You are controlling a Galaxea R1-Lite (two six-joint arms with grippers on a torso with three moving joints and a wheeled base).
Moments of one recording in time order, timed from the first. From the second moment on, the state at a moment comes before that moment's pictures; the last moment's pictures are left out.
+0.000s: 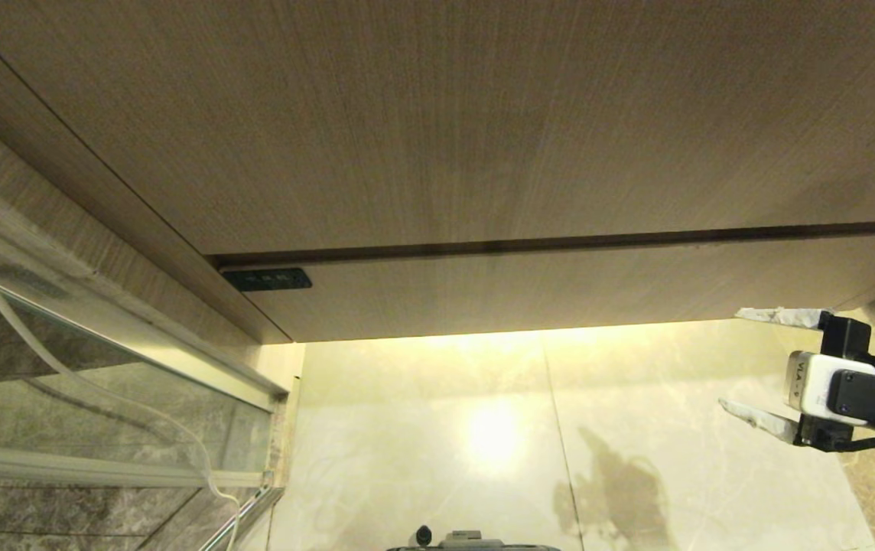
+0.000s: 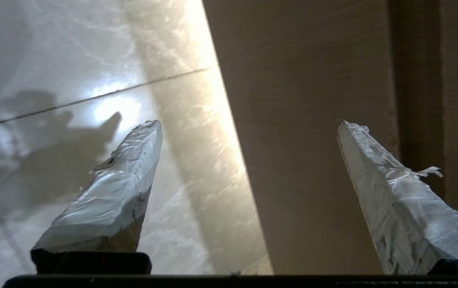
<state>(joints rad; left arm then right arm) 0.00 0.00 0.00 0.00 0.00 0.00 0.02 1.34 -0.47 -0.49 0.42 -1.34</state>
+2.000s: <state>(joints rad) 0.00 0.00 0.00 0.00 0.00 0.00 -0.05 1.76 -0.73 -0.88 0.46 -1.32</state>
